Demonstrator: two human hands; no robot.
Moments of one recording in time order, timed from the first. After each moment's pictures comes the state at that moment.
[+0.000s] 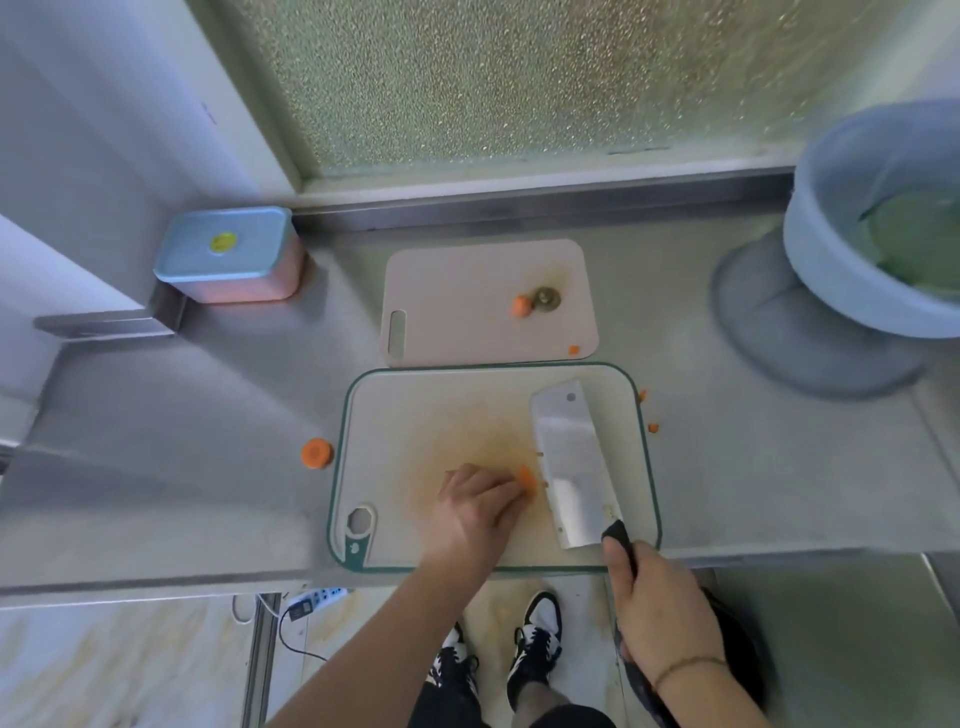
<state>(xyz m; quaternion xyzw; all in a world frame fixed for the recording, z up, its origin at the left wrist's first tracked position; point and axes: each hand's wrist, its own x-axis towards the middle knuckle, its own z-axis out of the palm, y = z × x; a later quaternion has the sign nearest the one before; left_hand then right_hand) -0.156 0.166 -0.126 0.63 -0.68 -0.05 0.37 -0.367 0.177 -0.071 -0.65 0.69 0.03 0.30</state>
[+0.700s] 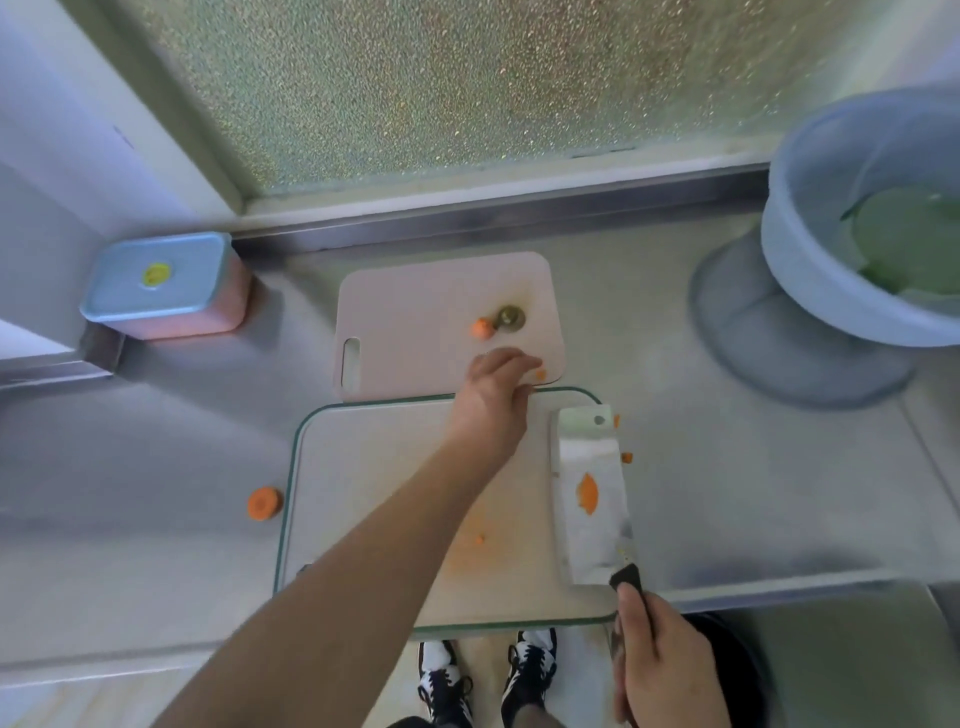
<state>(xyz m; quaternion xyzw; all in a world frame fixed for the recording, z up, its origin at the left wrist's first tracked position) -0.181 0.005 -0.097 0.64 -0.67 -0.14 0.36 -0.384 0.173 -0.060 -0.51 0.75 -0.16 0.38</state>
